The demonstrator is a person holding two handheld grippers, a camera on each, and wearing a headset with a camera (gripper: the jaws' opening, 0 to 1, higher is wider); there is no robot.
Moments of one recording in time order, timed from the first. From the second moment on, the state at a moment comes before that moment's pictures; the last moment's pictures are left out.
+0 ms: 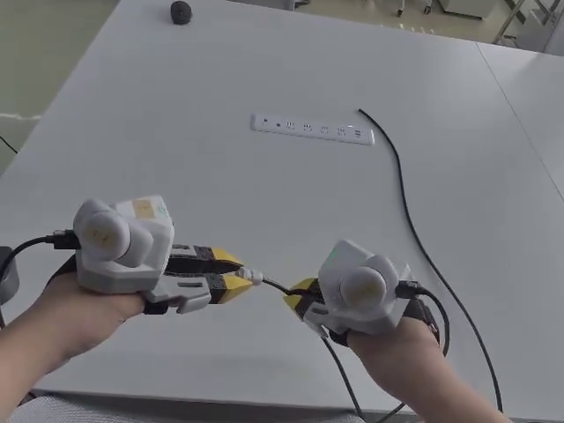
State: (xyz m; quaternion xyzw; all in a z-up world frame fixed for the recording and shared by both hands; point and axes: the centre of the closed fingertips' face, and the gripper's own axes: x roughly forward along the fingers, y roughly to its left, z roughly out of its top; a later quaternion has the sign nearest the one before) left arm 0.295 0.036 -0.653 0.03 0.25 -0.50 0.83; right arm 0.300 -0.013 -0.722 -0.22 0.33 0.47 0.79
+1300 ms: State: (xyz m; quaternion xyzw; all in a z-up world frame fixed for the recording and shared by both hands) left arm 0.293 0.045 -0.670 0.02 0.25 -0.50 0.83; right arm 0.347 -0.017 -0.705 -0.21 0.33 0.43 0.81
